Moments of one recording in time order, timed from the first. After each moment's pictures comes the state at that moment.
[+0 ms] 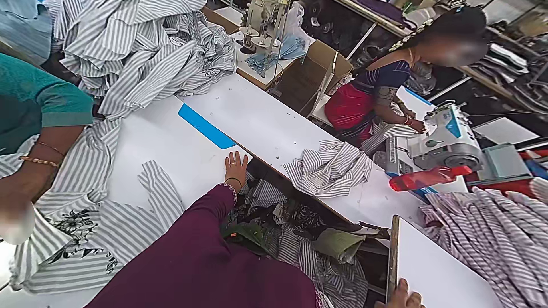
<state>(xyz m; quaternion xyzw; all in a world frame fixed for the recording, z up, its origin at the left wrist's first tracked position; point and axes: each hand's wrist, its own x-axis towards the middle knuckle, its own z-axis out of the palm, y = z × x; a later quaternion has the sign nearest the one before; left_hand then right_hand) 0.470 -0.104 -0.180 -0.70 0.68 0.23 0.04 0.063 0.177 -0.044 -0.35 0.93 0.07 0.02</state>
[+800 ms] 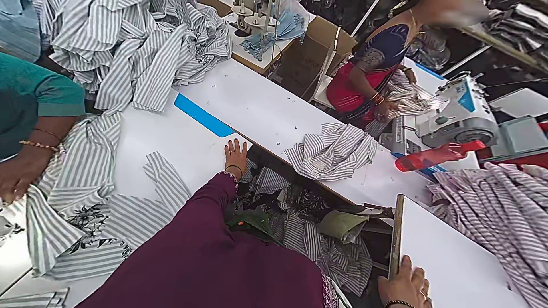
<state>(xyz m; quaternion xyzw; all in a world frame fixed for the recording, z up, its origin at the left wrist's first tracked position) 0.469 -0.102 -0.189 -0.71 0.67 0.22 0.05 0.064 0.181 -0.037 -0.35 0.93 0.03 0.05</state>
